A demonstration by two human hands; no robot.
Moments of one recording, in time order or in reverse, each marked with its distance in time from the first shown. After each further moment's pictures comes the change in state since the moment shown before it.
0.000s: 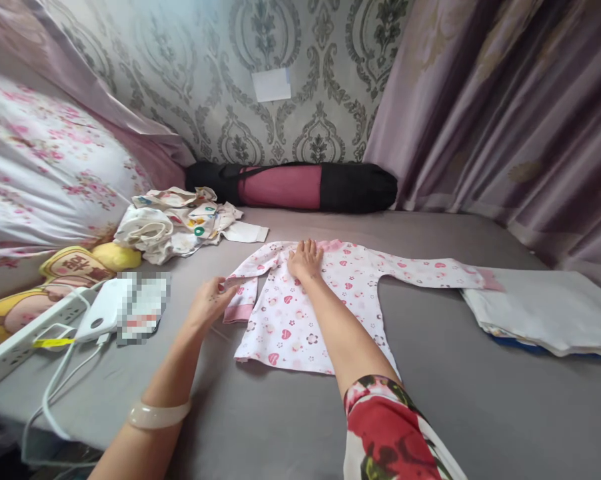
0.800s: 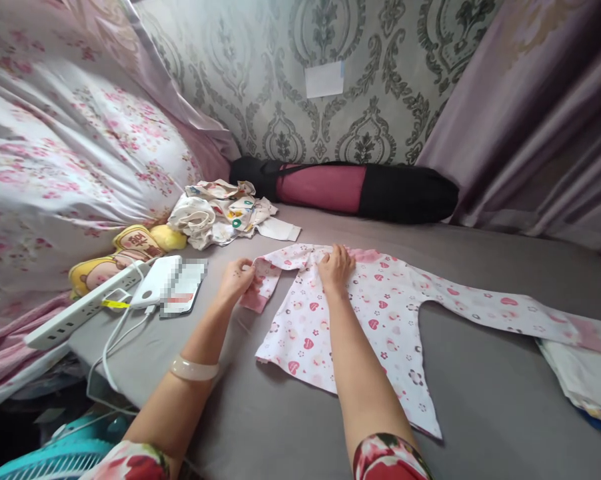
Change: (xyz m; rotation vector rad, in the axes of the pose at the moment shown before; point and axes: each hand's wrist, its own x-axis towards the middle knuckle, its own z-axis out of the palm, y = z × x) left_hand 0.026 0.009 -0.008 -0.619 0.031 -0.243; right_hand 0.006 0.003 0.019 0.277 0.386 -0.006
